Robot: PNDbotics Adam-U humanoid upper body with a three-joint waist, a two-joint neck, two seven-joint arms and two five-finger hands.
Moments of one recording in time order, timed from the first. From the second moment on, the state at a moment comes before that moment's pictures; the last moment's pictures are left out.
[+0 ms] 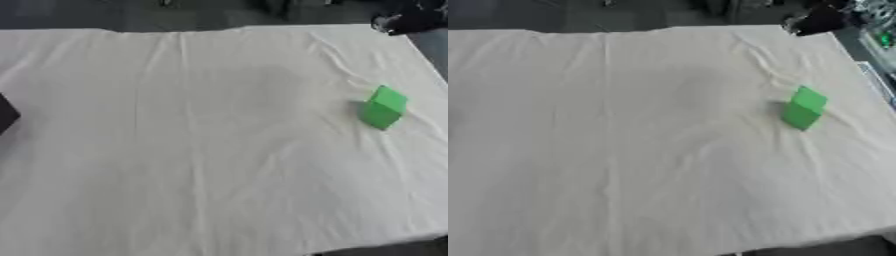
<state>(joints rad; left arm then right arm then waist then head) -0.34 0.79 -0.23 -1.91 0.41 0.18 0.48 -0.73 -1.06 0.17 -1.43 0.12 0.53 0.38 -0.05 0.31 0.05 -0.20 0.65</state>
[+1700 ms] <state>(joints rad) -0.36 0.79 -0.25 -1.93 0.39 0.24 0.49 -0.34 -1.25 0.13 -1.66 -0.29 0.60 0.10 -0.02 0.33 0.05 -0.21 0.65</state>
